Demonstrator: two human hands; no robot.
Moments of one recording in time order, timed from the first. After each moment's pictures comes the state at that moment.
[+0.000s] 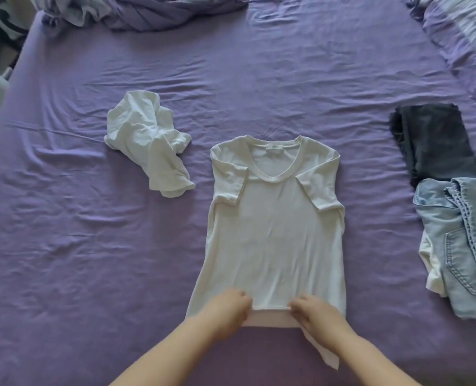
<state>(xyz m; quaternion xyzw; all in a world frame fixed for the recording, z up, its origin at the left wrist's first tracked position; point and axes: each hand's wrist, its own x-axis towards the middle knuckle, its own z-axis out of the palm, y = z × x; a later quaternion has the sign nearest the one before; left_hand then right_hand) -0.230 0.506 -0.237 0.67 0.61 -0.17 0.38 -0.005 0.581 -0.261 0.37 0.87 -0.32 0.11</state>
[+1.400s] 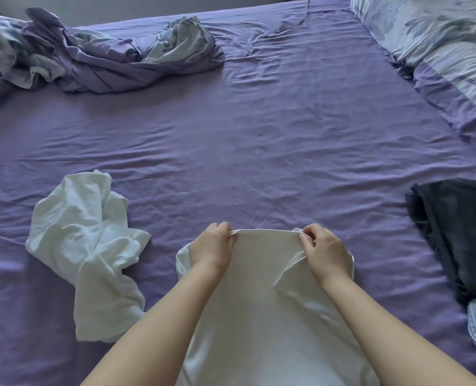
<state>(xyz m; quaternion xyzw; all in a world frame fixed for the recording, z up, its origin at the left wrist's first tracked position) -0.355 0.861 -0.257 0.50 0.84 0.07 0.21 -0.151 0.921 -0.252 0.67 0.70 -0.24 -0.10</state>
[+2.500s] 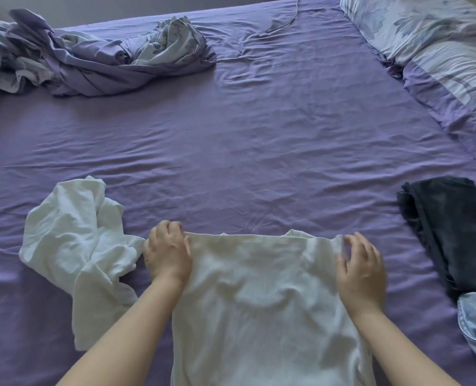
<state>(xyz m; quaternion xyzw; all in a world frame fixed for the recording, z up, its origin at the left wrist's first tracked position) -0.408 0.832 -0.264 0.44 0.89 0.12 0.04 -0.087 0.903 -0.287 0.65 0.72 -0.06 -0.25</state>
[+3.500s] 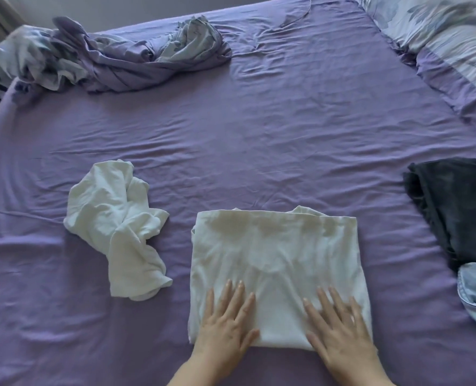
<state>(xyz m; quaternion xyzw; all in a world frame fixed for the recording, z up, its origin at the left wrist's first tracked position) -0.297 0.665 -0.306 0.70 0.70 -0.05 0.10 -0.041 0.750 -0.332 0.42 0.91 -0.05 -0.06</state>
